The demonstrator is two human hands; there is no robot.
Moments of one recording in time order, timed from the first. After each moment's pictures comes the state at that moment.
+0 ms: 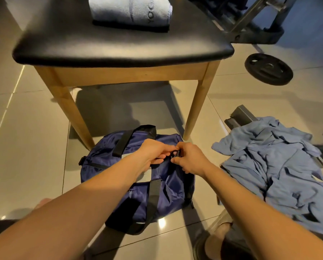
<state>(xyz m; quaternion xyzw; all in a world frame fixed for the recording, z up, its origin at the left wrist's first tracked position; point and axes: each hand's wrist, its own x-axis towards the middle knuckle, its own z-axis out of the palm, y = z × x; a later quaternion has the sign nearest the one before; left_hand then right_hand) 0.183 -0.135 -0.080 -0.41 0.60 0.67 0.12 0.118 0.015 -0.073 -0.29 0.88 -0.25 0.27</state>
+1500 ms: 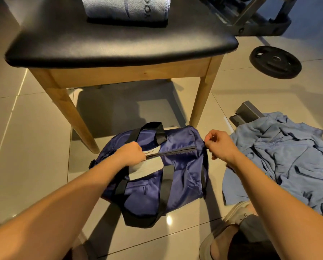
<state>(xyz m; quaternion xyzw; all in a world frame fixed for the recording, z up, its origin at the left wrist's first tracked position) 0.211 -0.207 -0.102 -0.27 0.88 0.31 0.24 0.049 0.064 -0.078 -0.15 0.90 -0.34 0.22</state>
